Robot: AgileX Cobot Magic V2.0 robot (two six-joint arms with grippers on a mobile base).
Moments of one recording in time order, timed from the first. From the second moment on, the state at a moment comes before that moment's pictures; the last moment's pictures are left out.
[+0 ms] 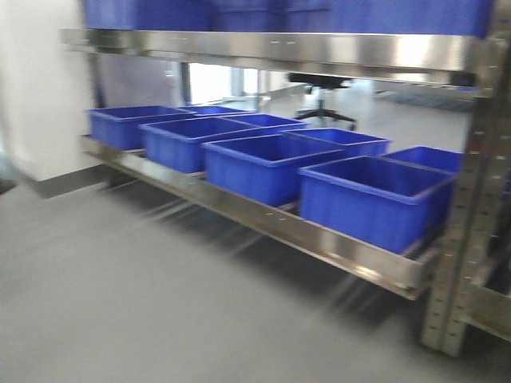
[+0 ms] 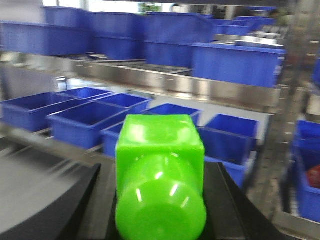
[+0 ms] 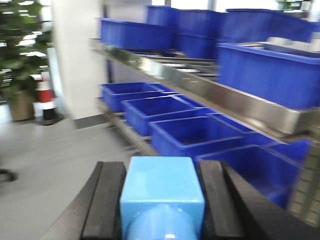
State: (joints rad) left arm -0.24 0.52 -0.79 -0.03 0.39 0.03; right arm 0.28 0.57 -0.78 0.19 0.35 -0.14
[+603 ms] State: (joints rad) left arm -0.24 0.52 -0.79 -0.03 0.39 0.03; right arm 0.28 0.57 -0.78 0.19 0.35 -0.14
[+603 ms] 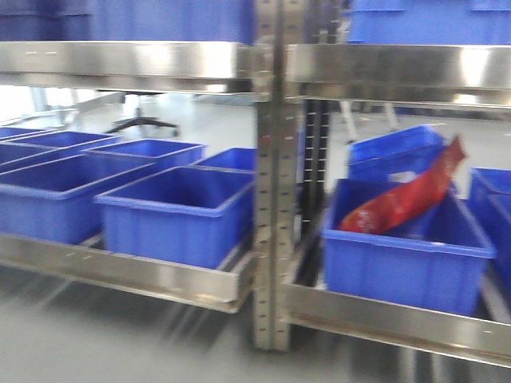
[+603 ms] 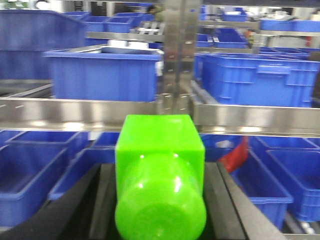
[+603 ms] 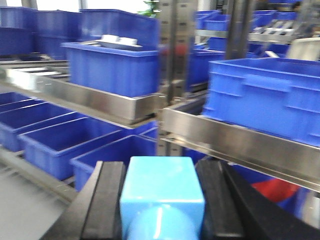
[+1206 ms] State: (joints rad) left arm -0.24 0.52 -0.79 -0.03 0.39 0.03; right arm 0.28 0.57 -0.78 0.19 0.35 -0.14
